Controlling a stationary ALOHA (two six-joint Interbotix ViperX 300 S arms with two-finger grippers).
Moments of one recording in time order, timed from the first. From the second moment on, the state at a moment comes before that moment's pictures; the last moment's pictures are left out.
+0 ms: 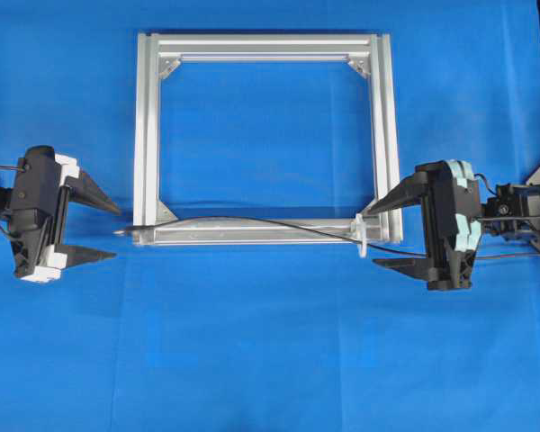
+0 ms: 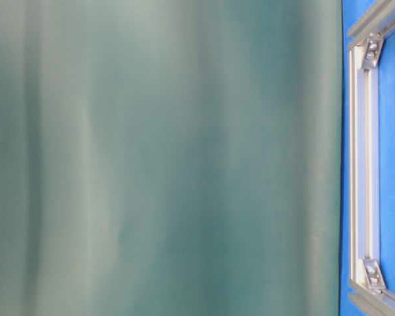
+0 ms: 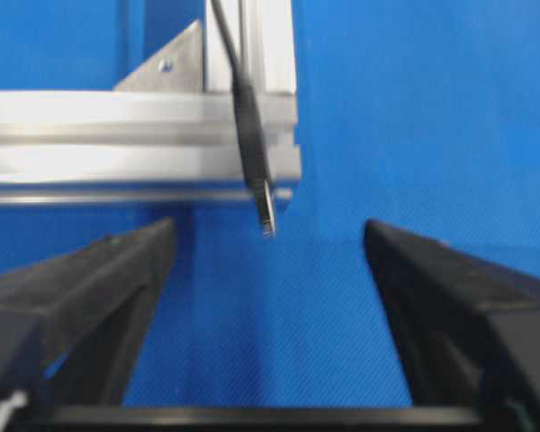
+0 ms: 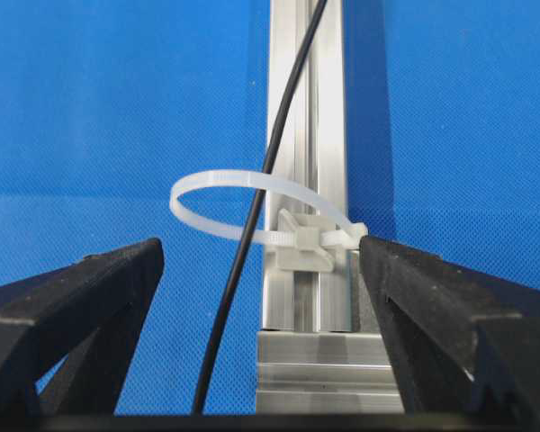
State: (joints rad) left arm -0.17 -0.27 1.34 -0.08 -0.45 -0.09; right arm 0.20 -0.23 1.21 0.30 -0.44 -0.01
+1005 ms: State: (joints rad) left arm -0.15 -0.58 1.27 -0.08 -0.26 -0.08; right arm 0.17 -0.52 1.17 0.29 -0.21 -0.02
